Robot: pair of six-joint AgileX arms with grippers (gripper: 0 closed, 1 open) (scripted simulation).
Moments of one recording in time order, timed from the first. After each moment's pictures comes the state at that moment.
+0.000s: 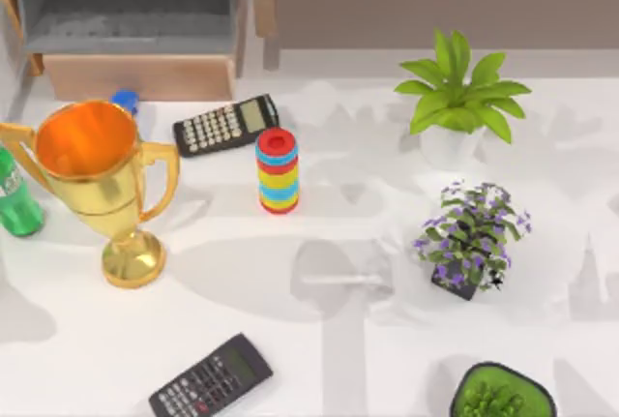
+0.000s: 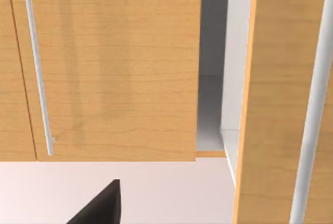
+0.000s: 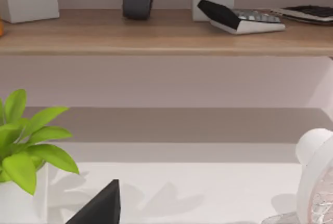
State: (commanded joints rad) left arm 0.72 1.99 0.44 1.54 0.76 1.59; right arm 0.00 0.00 0.00 0.00 0.00 0.00
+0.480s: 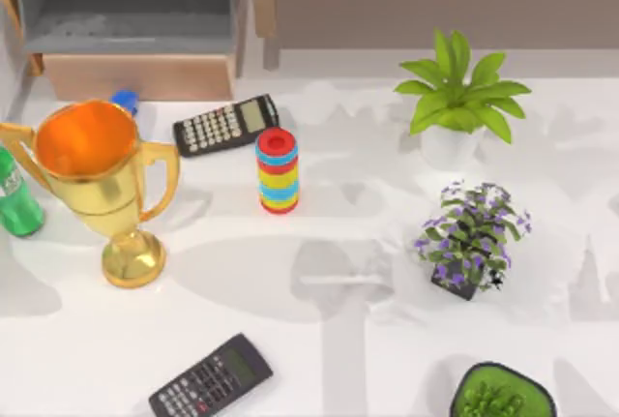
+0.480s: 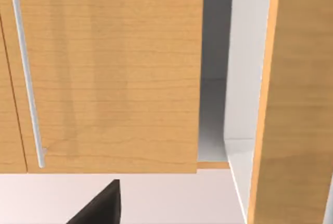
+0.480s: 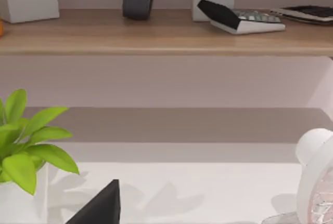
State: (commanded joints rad) left arm 0.66 2.02 0.52 1.49 0.70 1.59; right arm 0.00 0.00 0.00 0.00 0.00 0.00
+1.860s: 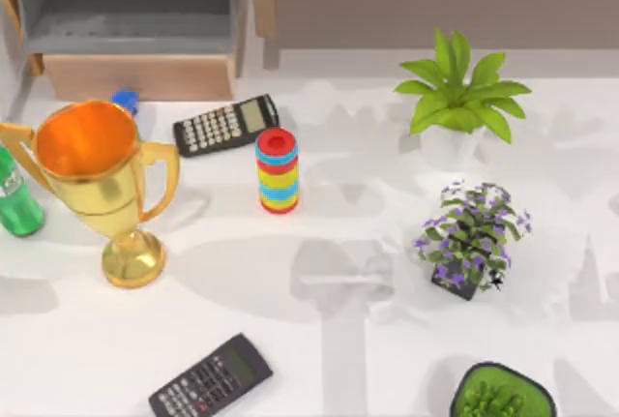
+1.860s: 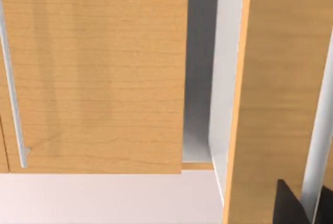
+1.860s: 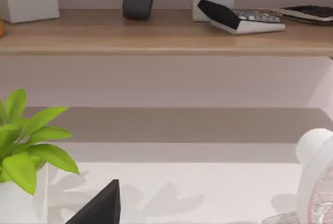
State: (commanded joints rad) left arm 0.66 2.02 0.52 1.49 0.70 1.59; right arm 0.00 0.00 0.00 0.00 0.00 0.00
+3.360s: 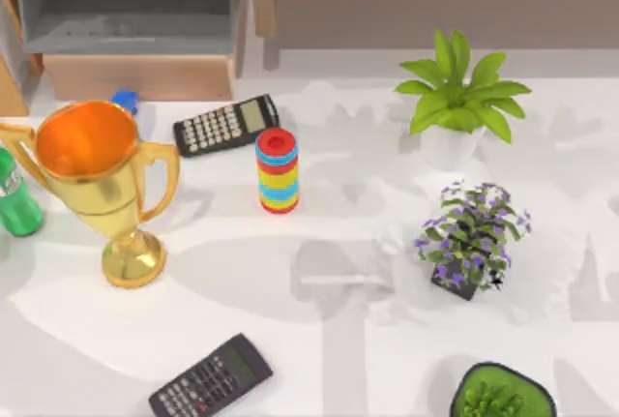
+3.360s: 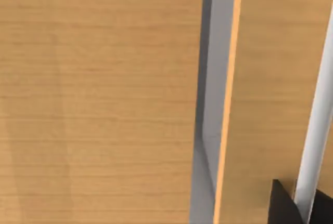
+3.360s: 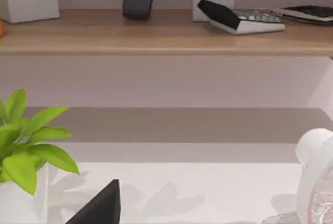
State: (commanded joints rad) left arm 0.46 2.23 0.98 1.22 0.49 1.57; right arm 0.00 0.00 0.00 0.00 0.00 0.00
